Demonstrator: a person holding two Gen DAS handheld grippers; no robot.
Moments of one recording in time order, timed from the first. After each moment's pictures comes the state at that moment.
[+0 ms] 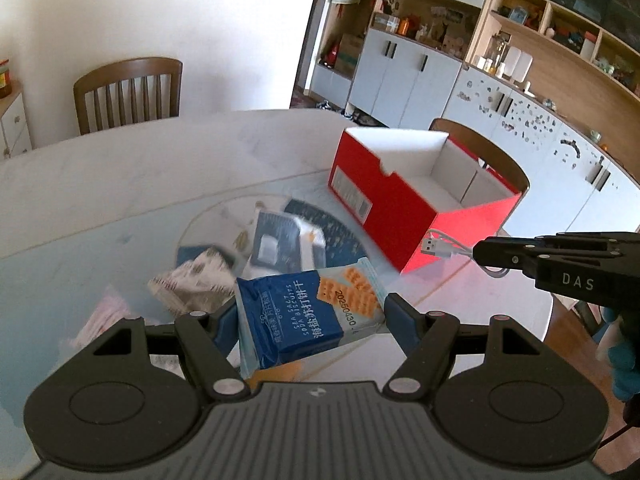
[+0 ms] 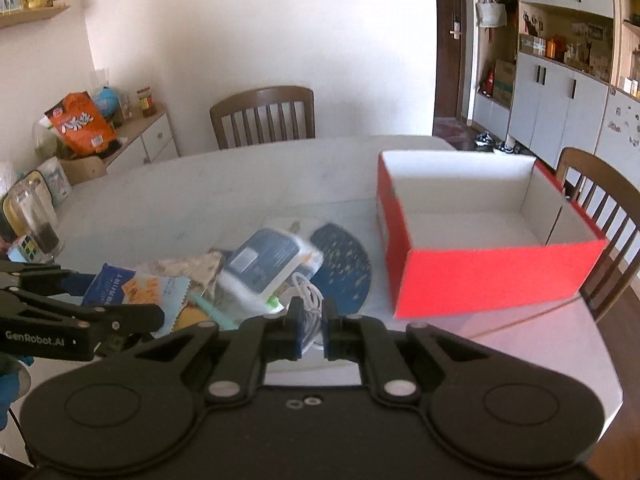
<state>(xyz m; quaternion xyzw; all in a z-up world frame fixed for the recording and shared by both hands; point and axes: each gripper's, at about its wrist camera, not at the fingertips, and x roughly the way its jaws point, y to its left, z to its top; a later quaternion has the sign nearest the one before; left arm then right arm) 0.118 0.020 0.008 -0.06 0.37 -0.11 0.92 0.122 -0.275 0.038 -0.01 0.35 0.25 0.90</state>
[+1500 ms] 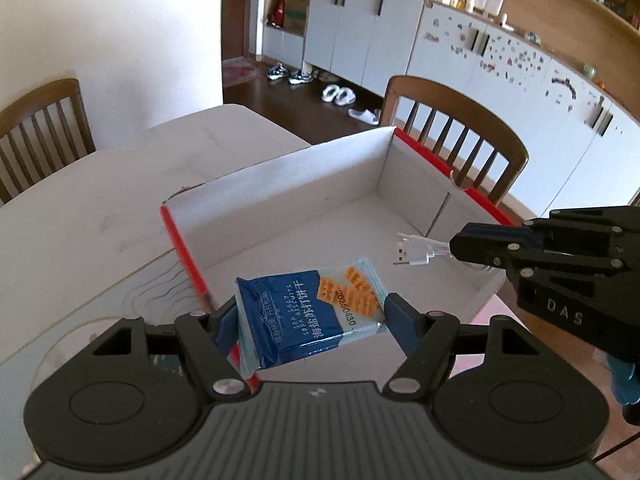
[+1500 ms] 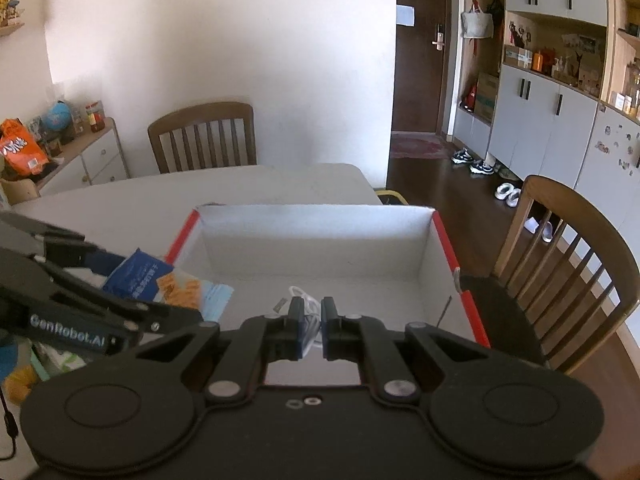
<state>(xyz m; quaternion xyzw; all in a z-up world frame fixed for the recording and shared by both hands) 0.345 -0.186 -0.006 0.03 0.43 -0.15 0.89 0.302 -0.410 0.005 -0.03 0.34 0.24 0.91</state>
